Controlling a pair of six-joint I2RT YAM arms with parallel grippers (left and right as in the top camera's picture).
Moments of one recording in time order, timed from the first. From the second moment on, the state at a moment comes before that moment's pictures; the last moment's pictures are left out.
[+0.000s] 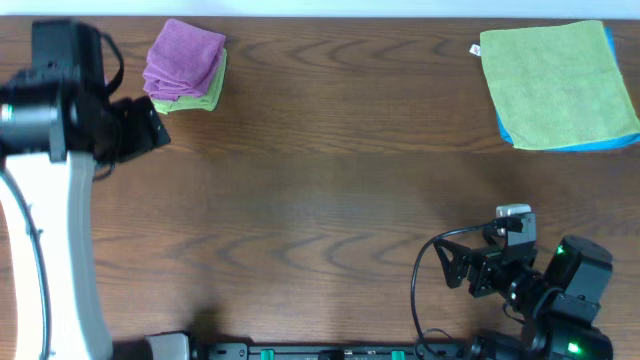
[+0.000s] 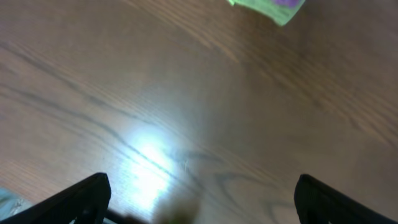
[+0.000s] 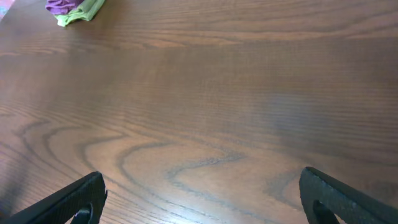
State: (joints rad) left arm 0.09 1.47 1.84 -1.55 -0.12 -0.36; right arm -0.31 0.51 0.59 -0.93 -0.64 -0.14
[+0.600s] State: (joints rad) left arm 0.09 0.79 0.96 -0.85 -0.05 -0.32; right arm -0.31 0.51 0.59 -0.93 -0.64 -0.14
